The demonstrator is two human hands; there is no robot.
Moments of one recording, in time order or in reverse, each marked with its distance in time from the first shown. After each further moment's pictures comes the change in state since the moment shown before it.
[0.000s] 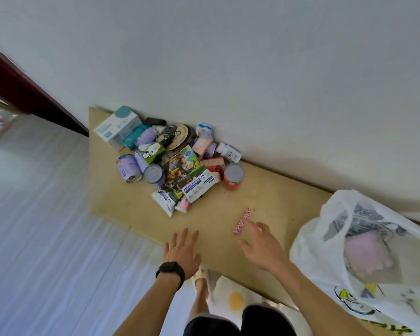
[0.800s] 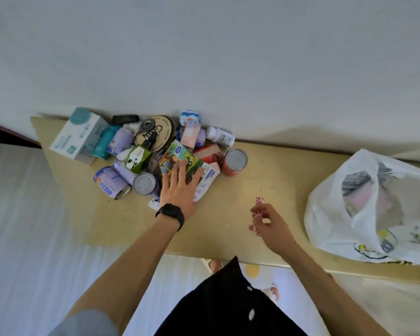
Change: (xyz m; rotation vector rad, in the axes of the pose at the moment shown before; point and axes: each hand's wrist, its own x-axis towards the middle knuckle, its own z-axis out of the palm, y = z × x) left_hand 0.126 -0.019 -0.120 0.401 0.343 0.395; right_hand 0.006 -0.053 0.023 0.780 0.272 0.280
